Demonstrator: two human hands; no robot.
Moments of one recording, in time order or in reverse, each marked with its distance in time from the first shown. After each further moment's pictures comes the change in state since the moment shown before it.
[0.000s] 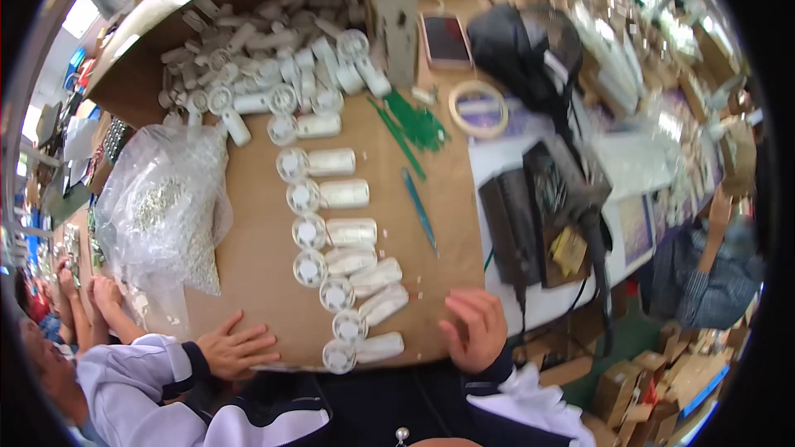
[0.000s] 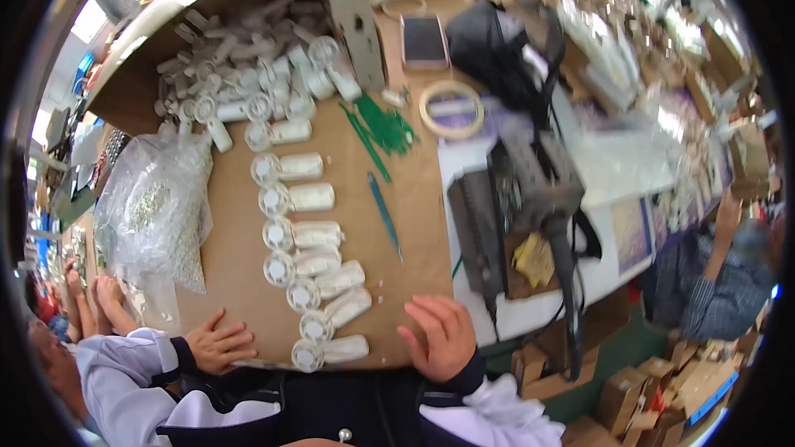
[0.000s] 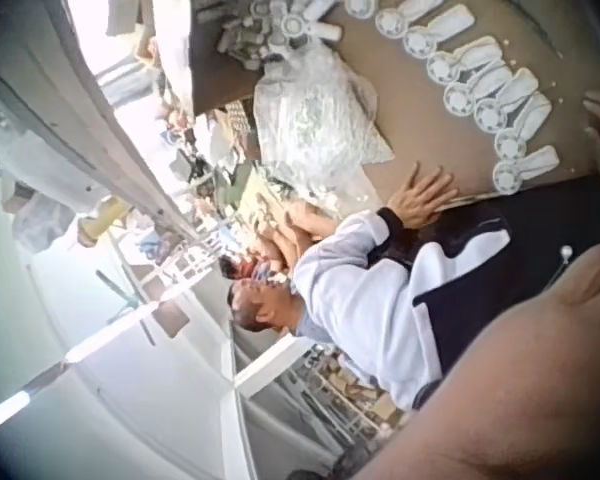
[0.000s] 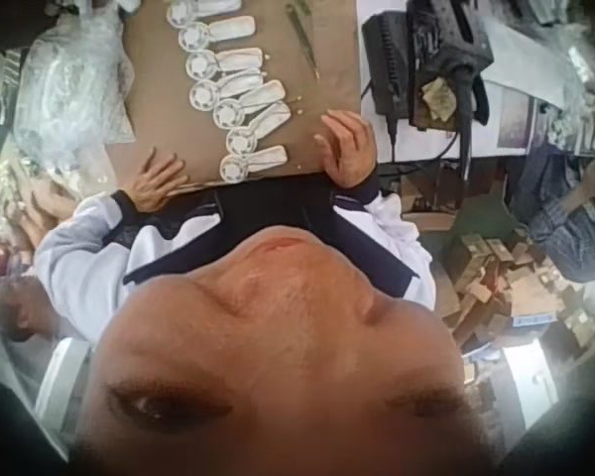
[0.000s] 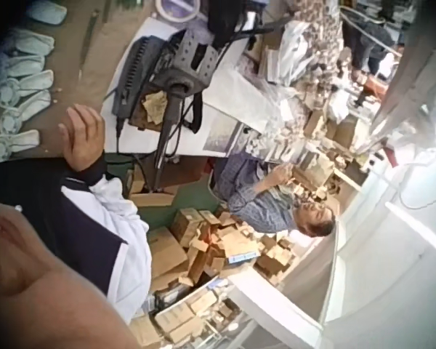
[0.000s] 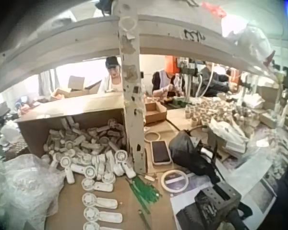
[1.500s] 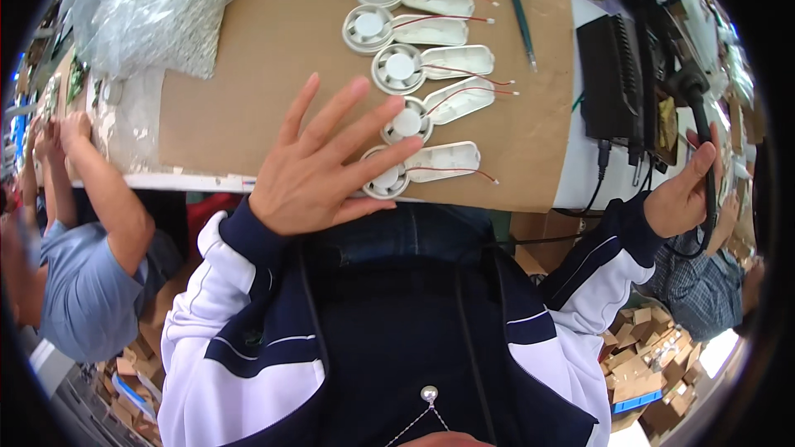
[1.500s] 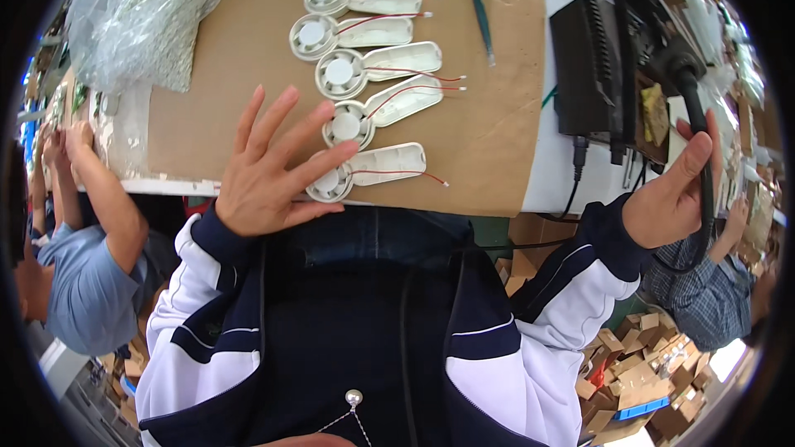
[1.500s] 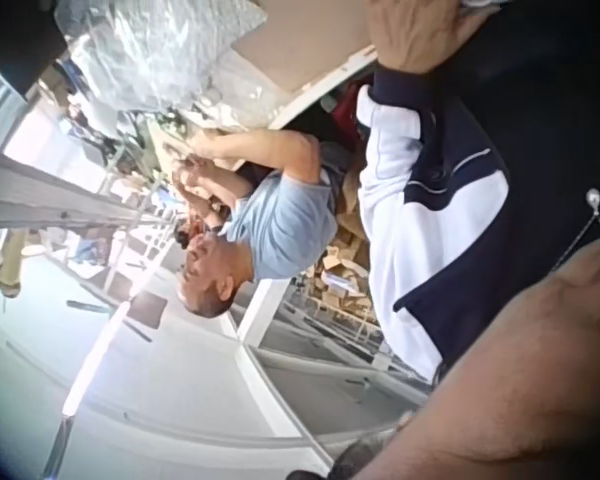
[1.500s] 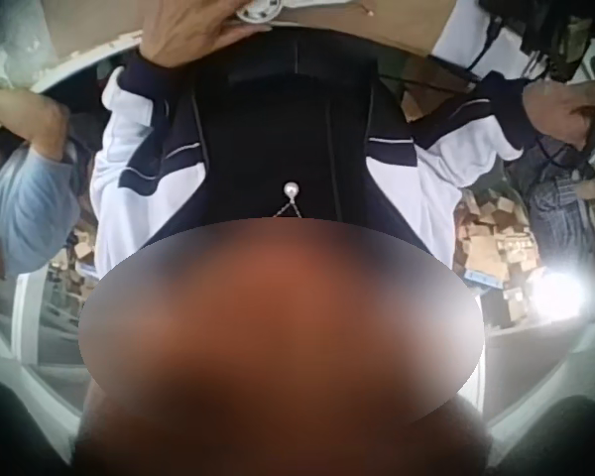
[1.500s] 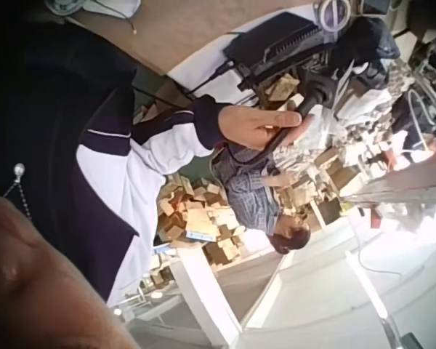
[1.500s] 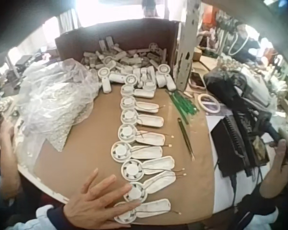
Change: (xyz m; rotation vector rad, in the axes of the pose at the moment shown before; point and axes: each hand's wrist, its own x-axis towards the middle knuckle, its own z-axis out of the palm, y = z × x) left_hand 0.151 0.079 -0.015 -0.053 0.665 -0.458; right_hand 0.051 0.033 -0.095 -0.241 0.516 0.141
